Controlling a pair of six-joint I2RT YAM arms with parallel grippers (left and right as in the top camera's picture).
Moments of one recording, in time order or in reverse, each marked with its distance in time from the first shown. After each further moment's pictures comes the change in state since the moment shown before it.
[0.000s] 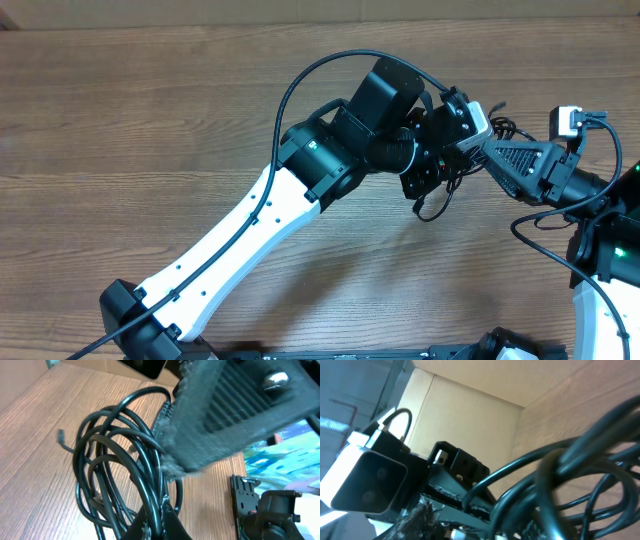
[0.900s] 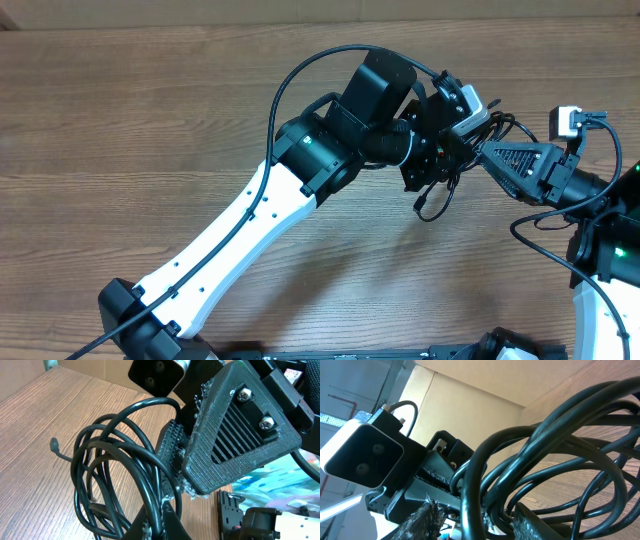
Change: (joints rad) left arm 0.024 0.002 0.000 0.058 0.067 -0.121; right arm 0.000 0.000 0.000 -0.002 -0.007 -0.023
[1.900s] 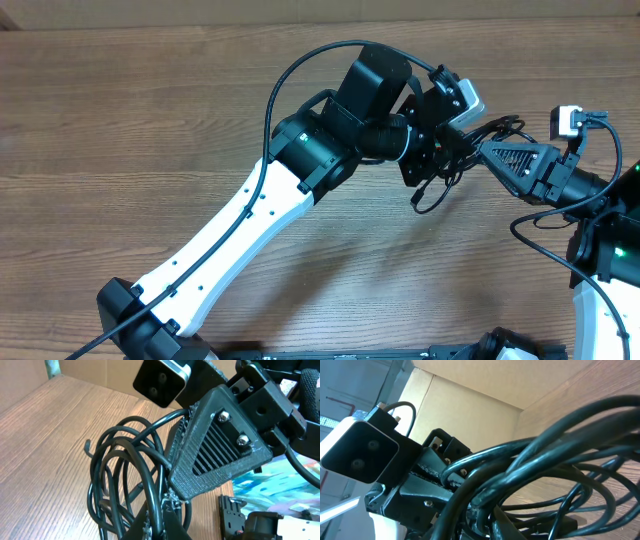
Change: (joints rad) left arm 0.020 0.000 0.000 0.034 0.018 -0.003; right arm 0.000 0.000 0.000 -0.001 0.019 -0.003
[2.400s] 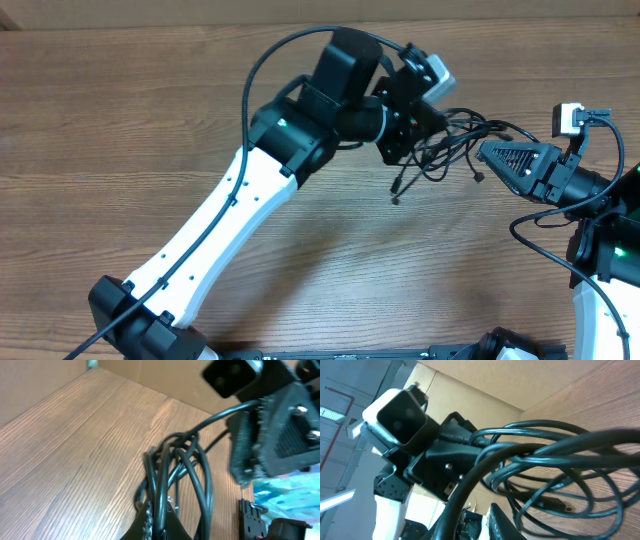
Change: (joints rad) left arm 0.098 0.000 0.000 -0.030 -0.035 -0.016; right arm 0.000 0.000 0.000 0.054 -0.012 0.000
